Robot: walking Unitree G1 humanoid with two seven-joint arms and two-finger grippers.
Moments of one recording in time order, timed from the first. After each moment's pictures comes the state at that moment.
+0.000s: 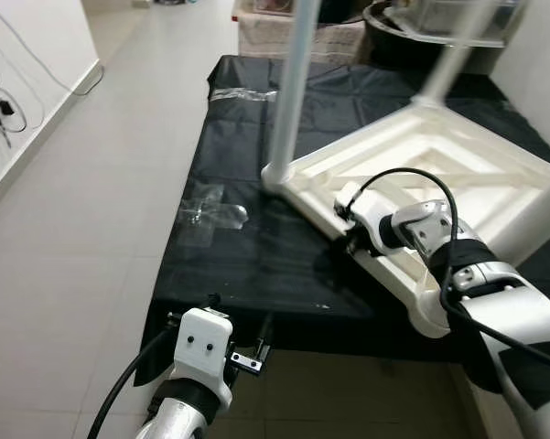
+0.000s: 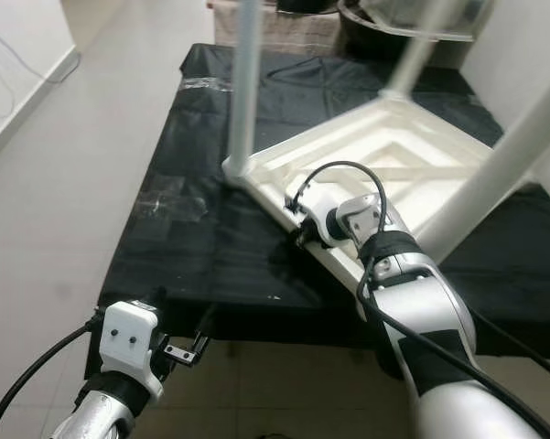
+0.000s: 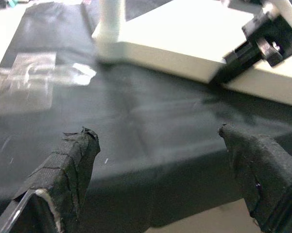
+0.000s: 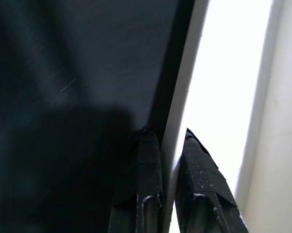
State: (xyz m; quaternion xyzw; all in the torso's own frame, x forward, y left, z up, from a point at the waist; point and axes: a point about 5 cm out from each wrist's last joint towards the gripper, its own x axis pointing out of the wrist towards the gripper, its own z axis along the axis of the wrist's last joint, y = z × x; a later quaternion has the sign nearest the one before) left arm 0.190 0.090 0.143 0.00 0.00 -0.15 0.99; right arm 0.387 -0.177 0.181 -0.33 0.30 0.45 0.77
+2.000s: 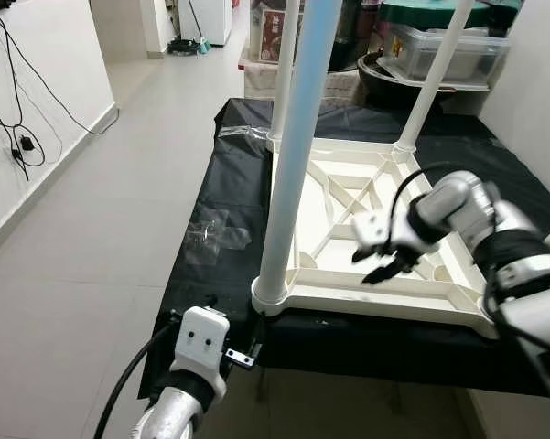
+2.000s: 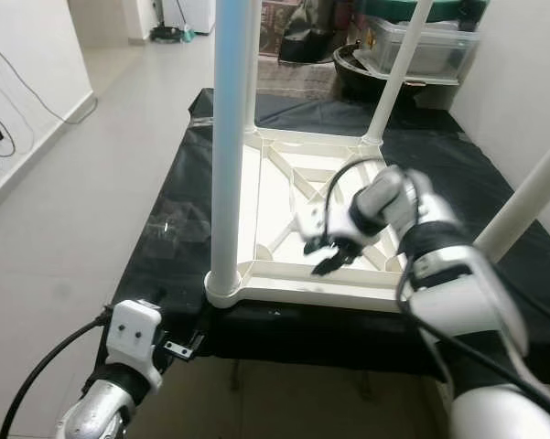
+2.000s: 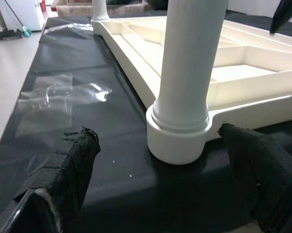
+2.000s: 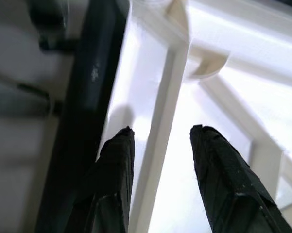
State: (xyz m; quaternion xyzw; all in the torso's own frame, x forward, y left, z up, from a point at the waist) left arm 0.218 0.097 0.122 0.02 0.00 -0.15 0.99; right arm 0.370 -0.207 0.256 -0.48 0.22 0.58 0.62
